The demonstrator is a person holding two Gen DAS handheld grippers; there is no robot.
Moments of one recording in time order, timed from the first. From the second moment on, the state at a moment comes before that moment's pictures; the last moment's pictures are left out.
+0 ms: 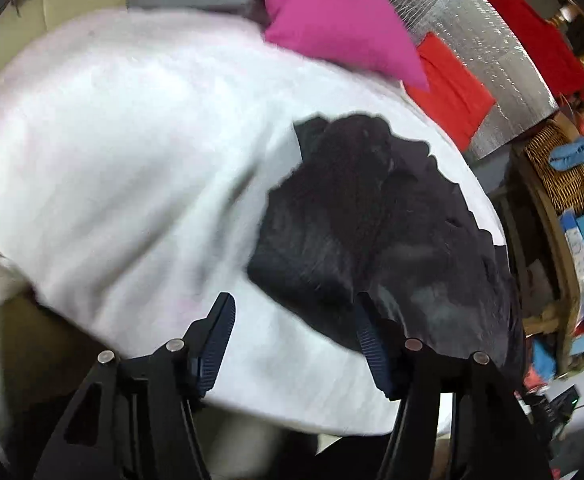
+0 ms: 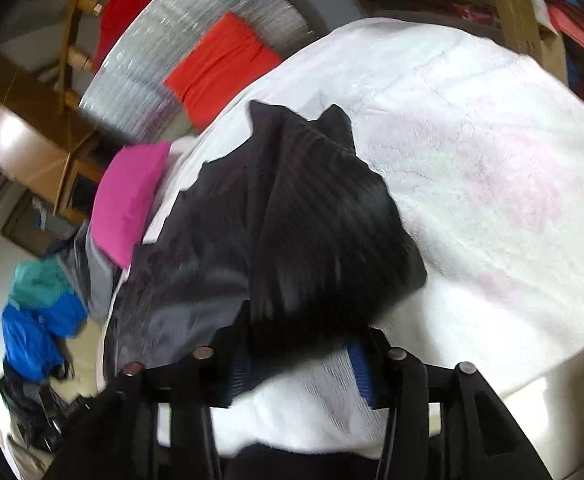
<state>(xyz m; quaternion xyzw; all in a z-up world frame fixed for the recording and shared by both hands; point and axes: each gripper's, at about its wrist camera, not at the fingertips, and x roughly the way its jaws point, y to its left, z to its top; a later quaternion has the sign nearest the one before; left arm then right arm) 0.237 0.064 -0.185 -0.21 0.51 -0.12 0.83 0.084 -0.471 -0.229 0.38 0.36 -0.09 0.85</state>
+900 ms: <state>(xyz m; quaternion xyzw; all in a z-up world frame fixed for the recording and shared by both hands) 0.435 -0.062 -0.194 -0.12 0.54 -0.16 0.82 0.335 -0.535 -0.203 0.18 0.46 -0.13 0.86</state>
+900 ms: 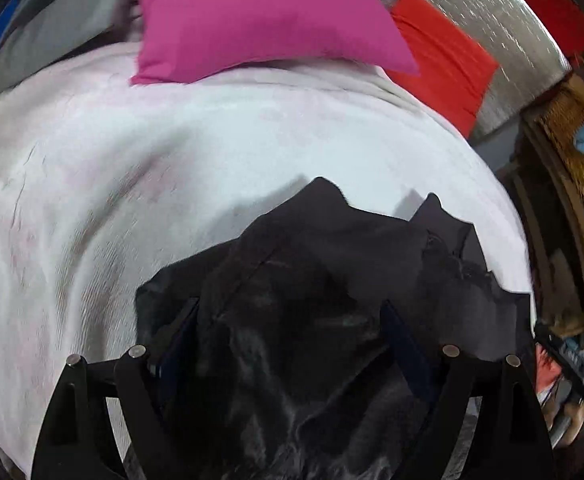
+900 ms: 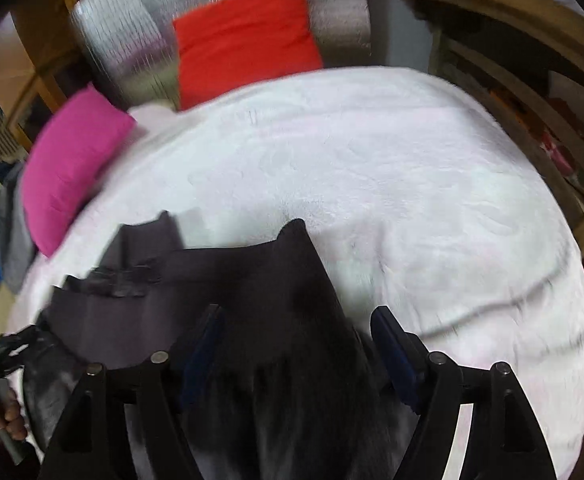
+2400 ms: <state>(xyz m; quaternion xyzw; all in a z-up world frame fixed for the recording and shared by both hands) 0.478 -0.085 -0.195 -0.11 0.47 -0.13 0.86 0.370 -0.555 -0.192 0.14 0.35 -0.27 0.88</state>
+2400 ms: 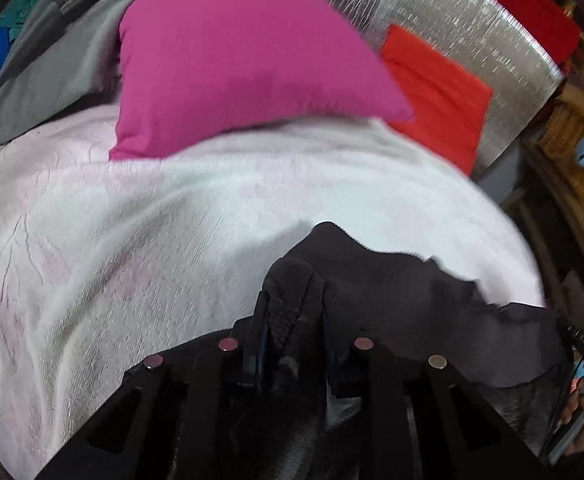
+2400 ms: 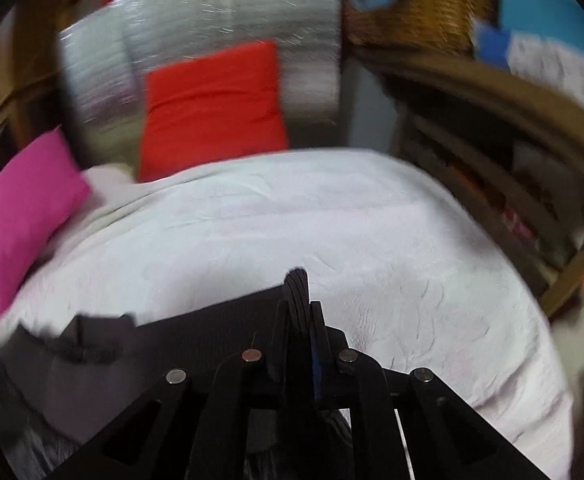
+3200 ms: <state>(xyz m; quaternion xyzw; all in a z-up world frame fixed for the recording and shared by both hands) 0.404 -0.008 -0.172 -0.13 0.47 -0.13 0.86 0.152 -0.565 -0.222 0.33 0.32 -0.17 0.87</state>
